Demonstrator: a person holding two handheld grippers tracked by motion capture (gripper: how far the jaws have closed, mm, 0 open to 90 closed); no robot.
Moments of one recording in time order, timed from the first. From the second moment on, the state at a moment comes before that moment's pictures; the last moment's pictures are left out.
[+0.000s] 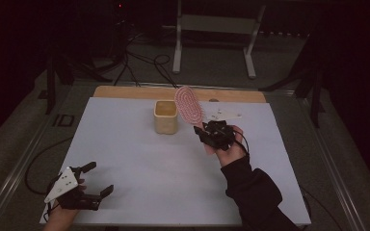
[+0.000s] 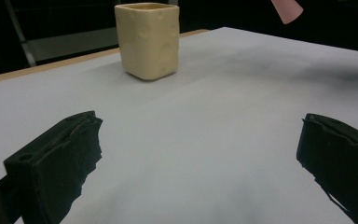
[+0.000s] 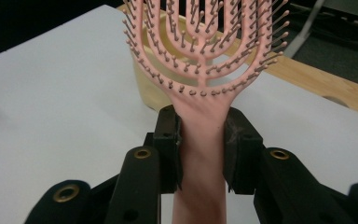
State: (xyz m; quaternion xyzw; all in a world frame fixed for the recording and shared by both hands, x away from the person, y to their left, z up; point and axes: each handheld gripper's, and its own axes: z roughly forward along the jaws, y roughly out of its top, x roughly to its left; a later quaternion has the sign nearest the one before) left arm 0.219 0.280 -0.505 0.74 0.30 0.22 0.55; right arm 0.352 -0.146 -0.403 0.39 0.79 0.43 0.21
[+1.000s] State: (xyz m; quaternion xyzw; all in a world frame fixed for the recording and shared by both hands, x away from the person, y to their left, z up) left arm 0.219 0.281 -0.505 0.74 0.31 0.22 0.56; right arm 0.390 -0.108 -0.354 0.33 0.77 0.50 0.22
